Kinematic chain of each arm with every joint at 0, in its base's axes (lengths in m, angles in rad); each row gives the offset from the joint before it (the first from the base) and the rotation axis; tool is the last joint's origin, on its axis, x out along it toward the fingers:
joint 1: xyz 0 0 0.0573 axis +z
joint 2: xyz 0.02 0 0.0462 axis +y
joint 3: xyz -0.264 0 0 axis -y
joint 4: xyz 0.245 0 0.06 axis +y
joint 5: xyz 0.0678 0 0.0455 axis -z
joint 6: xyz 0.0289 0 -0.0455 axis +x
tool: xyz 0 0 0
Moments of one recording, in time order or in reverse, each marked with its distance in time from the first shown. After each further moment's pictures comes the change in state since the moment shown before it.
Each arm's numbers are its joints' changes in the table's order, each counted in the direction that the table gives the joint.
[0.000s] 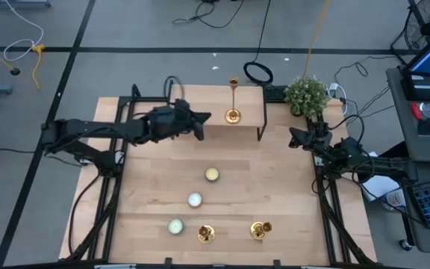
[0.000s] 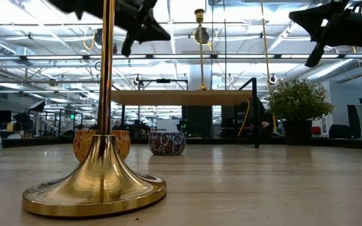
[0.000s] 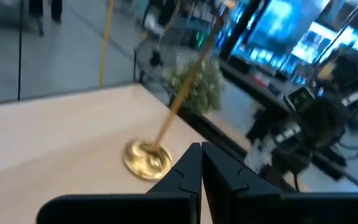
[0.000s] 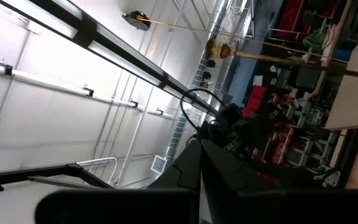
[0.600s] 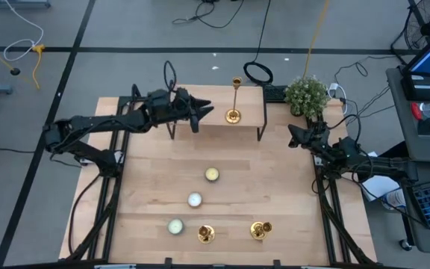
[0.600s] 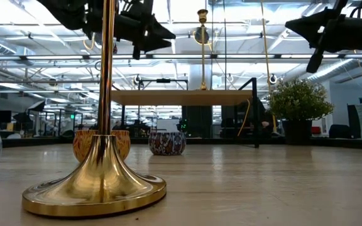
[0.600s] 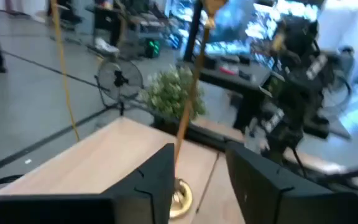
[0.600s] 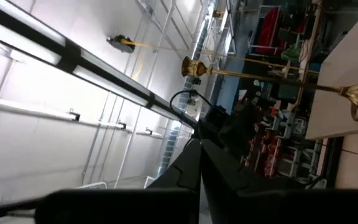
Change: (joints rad) left arm 0.237 0.050 0.020 -0.101 0.428 0.312; right arm -0.002 0.002 0.000 0.043 0.103 0.058
